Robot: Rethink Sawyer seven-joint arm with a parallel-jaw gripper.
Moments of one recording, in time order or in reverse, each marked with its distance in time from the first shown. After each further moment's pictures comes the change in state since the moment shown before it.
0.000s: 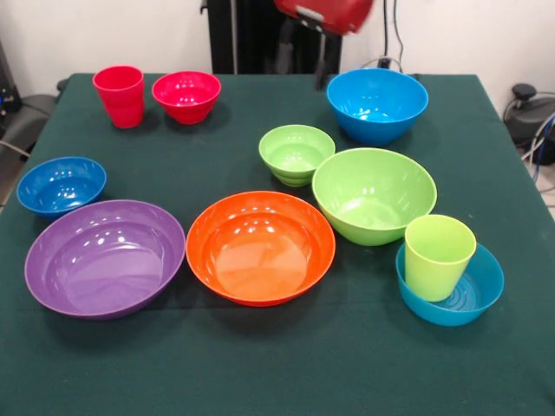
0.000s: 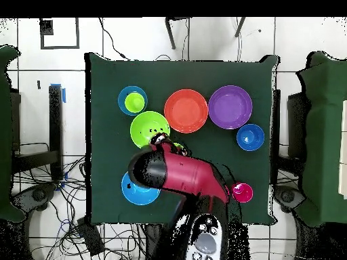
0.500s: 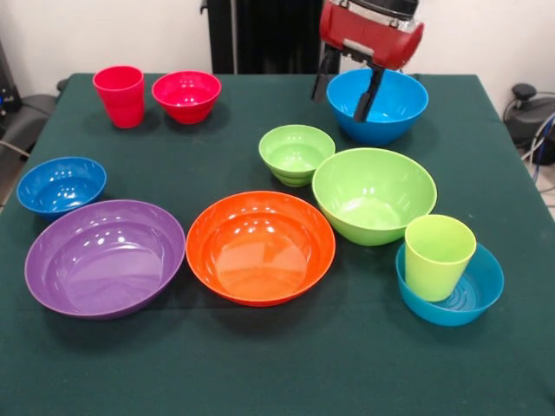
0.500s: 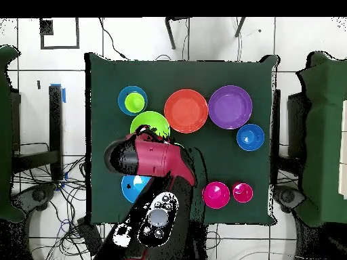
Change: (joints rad) arm 0.182 0.159 -0.101 -0.173 0.036 0.027 0.000
